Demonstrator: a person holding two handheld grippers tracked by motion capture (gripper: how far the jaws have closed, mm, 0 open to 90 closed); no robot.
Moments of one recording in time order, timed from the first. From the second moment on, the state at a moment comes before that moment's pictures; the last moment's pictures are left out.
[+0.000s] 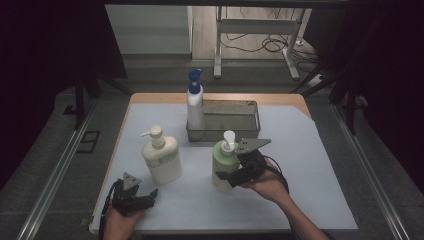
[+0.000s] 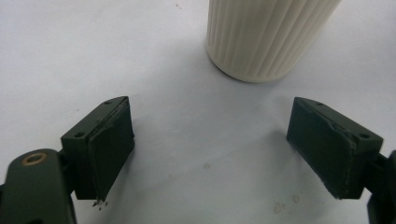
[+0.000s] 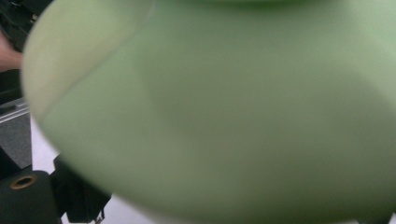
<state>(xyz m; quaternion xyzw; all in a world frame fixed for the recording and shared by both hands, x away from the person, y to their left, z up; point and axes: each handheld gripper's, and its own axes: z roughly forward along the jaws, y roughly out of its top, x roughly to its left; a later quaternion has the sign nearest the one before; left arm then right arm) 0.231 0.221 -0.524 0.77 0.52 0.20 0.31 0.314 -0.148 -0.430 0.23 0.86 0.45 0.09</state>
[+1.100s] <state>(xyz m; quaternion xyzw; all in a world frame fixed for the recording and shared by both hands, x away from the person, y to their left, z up) 0.231 0.221 -0.524 0.77 0.52 0.20 0.31 0.323 -0.149 -0.395 0.25 0.87 0.42 0.10</state>
